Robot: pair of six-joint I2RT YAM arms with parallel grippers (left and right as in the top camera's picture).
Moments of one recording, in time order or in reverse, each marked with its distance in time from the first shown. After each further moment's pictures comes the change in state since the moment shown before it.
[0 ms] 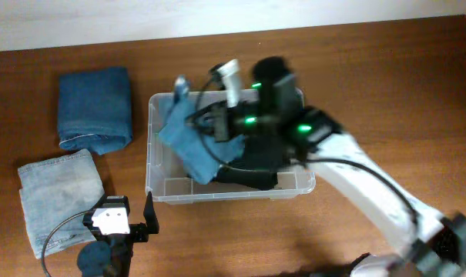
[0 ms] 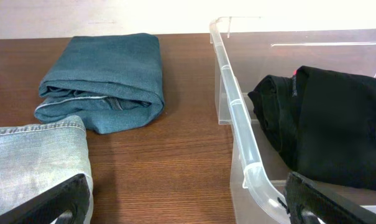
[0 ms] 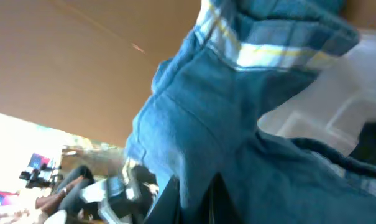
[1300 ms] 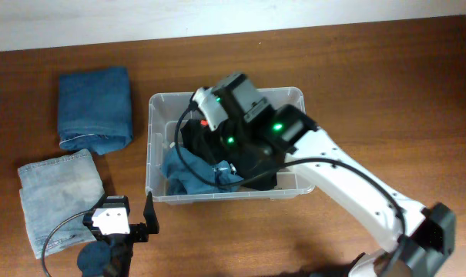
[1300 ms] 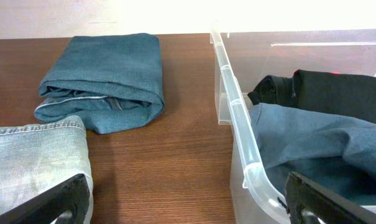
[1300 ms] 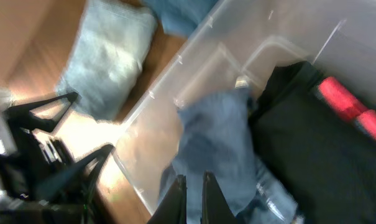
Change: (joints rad) left arm 0.000 0.000 0.000 0.000 0.000 0.000; right arm 0.122 0.083 0.180 -0.495 0.343 -0.382
